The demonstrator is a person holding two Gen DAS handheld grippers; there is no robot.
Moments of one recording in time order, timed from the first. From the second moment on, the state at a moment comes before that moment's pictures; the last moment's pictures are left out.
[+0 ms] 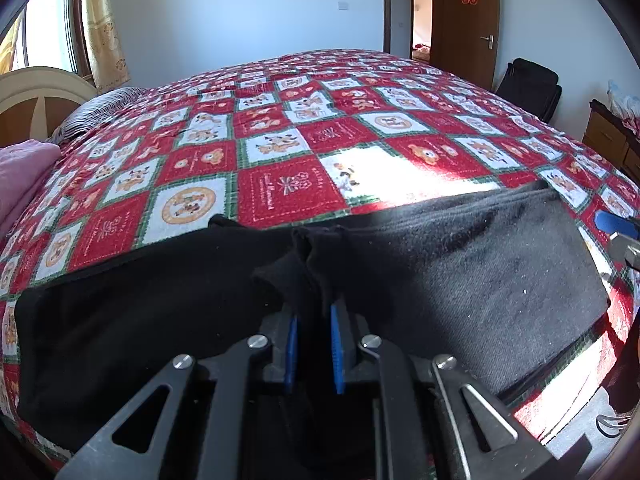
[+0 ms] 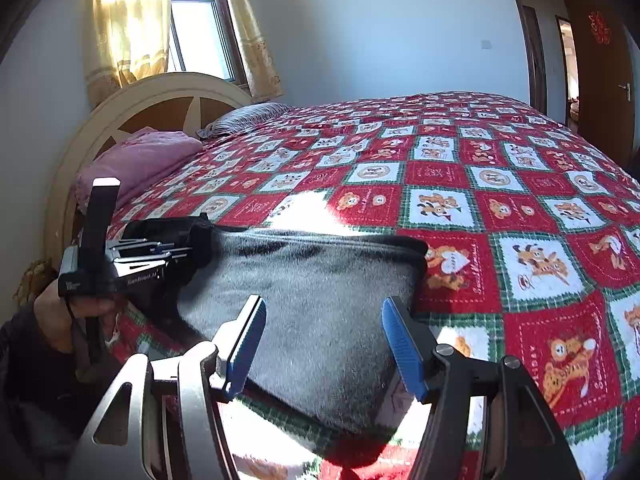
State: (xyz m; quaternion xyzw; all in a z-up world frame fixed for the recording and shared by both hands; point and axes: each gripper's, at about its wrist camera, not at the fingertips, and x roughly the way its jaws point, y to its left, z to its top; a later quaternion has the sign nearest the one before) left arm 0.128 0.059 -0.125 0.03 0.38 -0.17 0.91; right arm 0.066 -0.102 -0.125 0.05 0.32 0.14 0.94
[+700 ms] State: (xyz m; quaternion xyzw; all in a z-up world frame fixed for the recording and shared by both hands) left arm 0.102 0.107 -0.128 0.06 0.37 -0.15 0.91; right arm 0.098 -0.004 -0.166 -0.05 0.43 0.18 0.89
